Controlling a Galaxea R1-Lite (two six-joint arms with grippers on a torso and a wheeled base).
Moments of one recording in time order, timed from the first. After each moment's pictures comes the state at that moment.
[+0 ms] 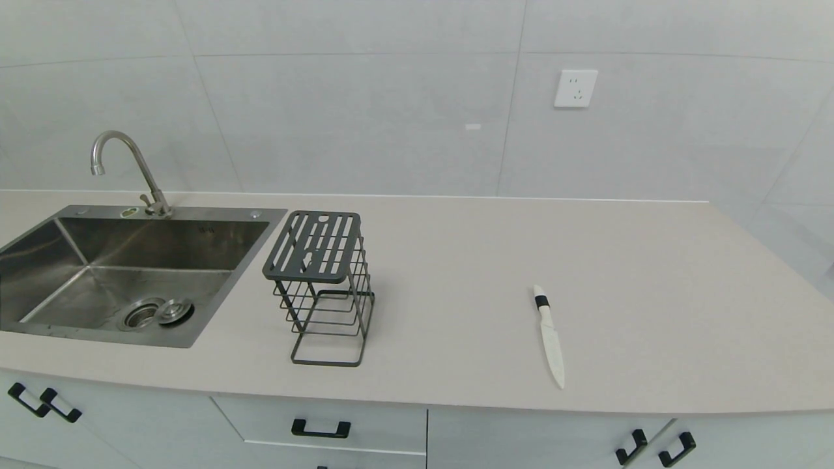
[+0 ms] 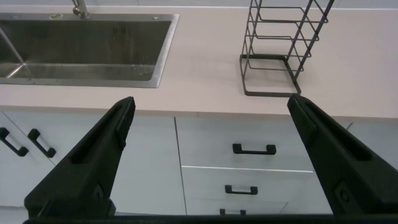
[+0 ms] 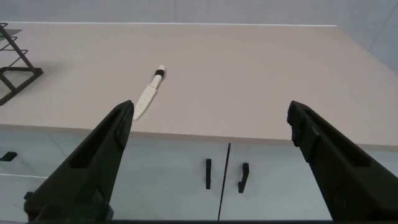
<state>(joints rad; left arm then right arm) 0.00 0.00 0.00 0.00 -0.02 0.01 0.00 0.00 0.00 0.00 0.05 0.00</state>
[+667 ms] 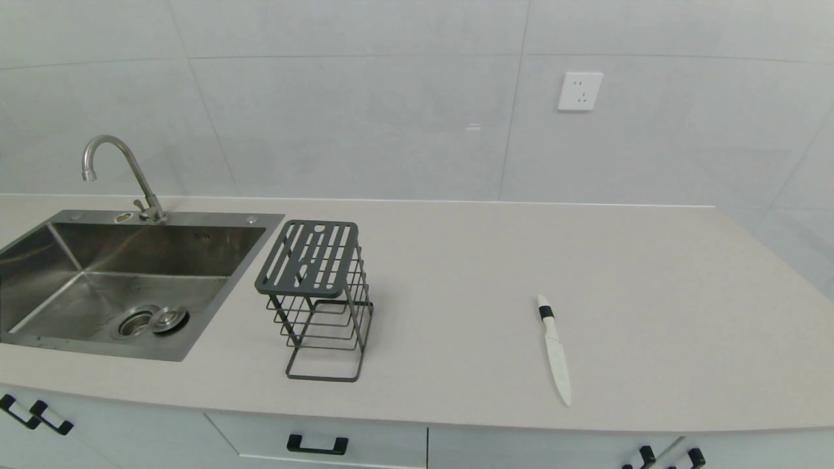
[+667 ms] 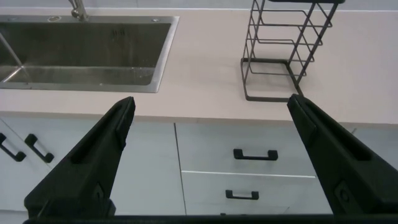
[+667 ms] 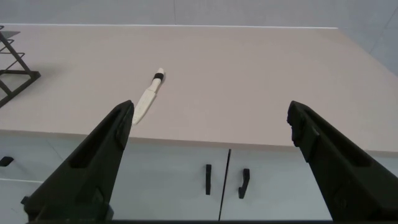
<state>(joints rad) 0.00 0.00 0.00 0.00 -0.02 0.01 0.00 0.00 0.00 0.00 0.05 0.00</state>
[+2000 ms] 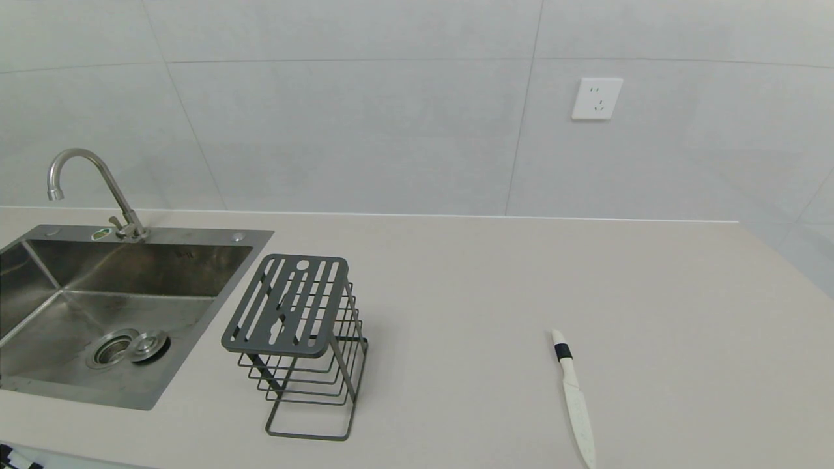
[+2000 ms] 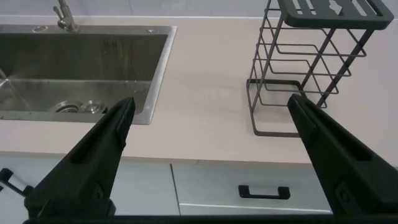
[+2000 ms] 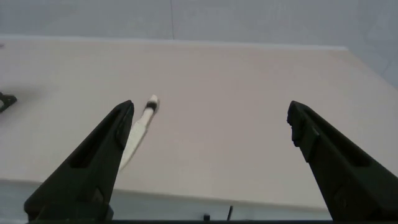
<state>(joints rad) 0.00 0.00 0.00 0.00 -0.02 0.01 -0.01 0.01 -0.07 -0.11 0.05 -0.01</state>
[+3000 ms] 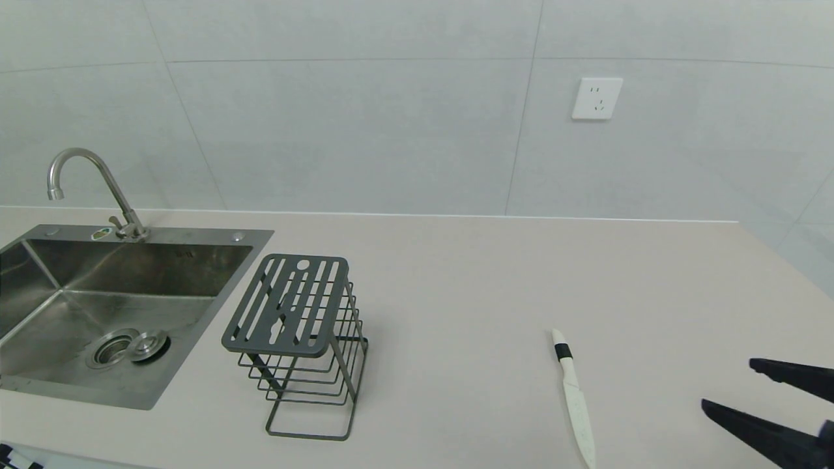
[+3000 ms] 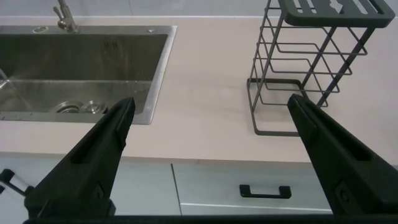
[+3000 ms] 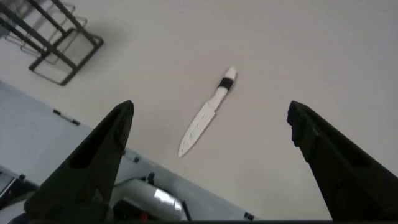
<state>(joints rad) 0.00 0.00 0.00 0.00 -0.02 0.02 0.16 0.95 -0.32 -0.14 0.31 -0.05</state>
